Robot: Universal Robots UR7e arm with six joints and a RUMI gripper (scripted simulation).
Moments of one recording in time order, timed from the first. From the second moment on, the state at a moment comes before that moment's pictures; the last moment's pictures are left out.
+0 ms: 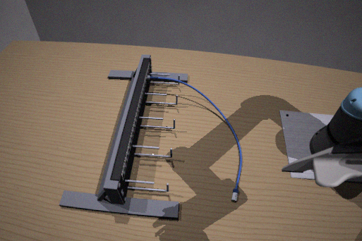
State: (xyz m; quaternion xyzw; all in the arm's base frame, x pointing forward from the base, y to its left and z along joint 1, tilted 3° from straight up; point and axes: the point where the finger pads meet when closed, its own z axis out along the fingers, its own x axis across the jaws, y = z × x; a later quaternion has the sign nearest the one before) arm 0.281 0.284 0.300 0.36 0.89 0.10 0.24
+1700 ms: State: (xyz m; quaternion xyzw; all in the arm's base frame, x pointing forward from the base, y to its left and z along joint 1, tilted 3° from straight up) arm 0.319 0.169 0.166 0.23 0.97 -0.01 0.11
